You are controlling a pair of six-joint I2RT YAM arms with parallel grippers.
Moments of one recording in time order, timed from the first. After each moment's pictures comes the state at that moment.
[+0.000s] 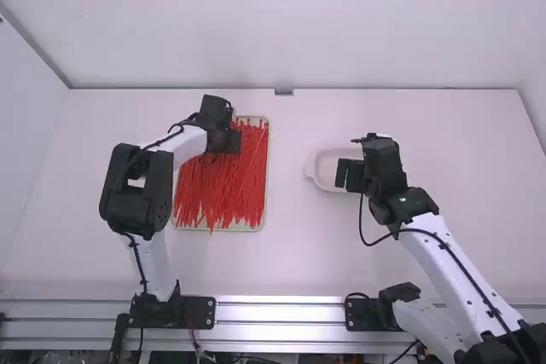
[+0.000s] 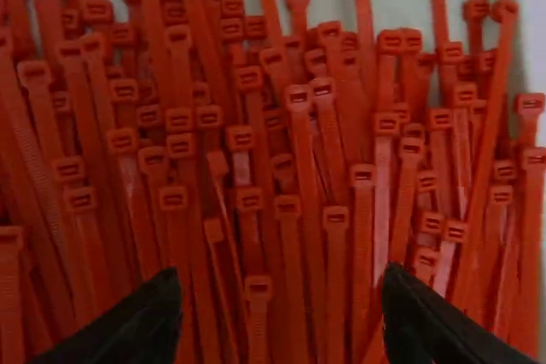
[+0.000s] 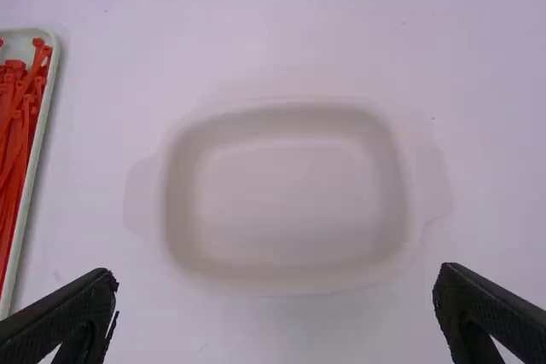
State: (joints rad) left arm -0.14 1.99 1.27 -0.32 0.06 -0.13; right arm 0.31 1.10 0.76 -0.47 0.16 0.28
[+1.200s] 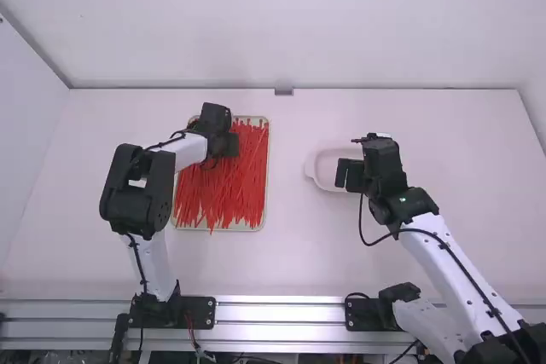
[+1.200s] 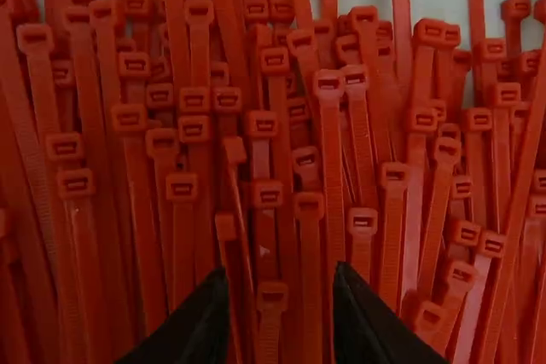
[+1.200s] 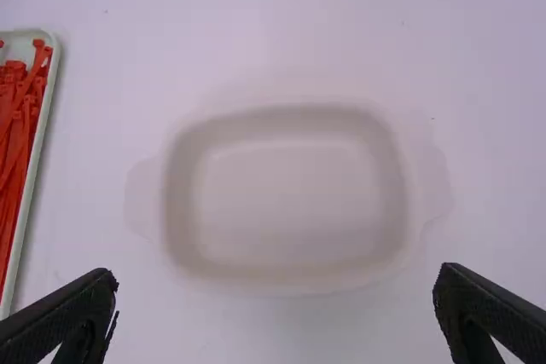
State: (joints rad) left arm -0.14 1.99 1.19 -0.20 0.05 -0.19; right arm 0.31 1.10 0.76 -0.47 0.16 0.28
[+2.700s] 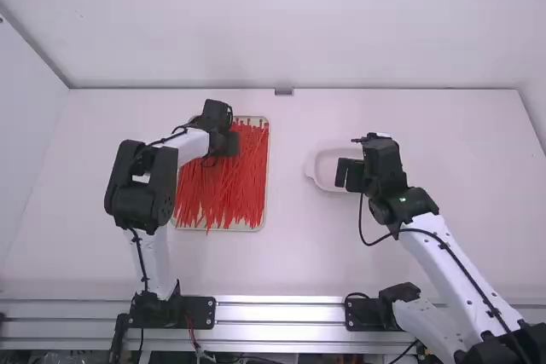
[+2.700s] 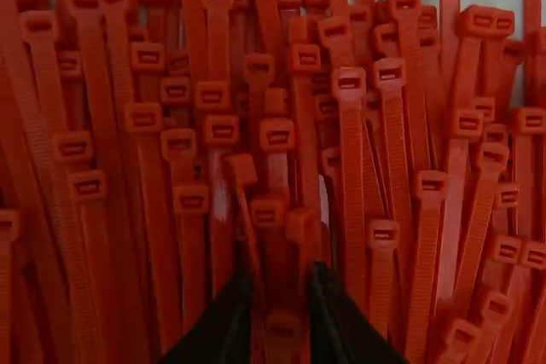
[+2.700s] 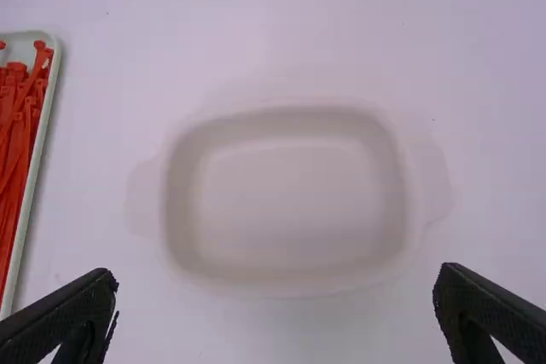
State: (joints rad) left arm -0.14 2.04 1.27 -0.30 0.01 -0.19; right arm 0.31 1.10 0.76 -0.47 0.16 0.29
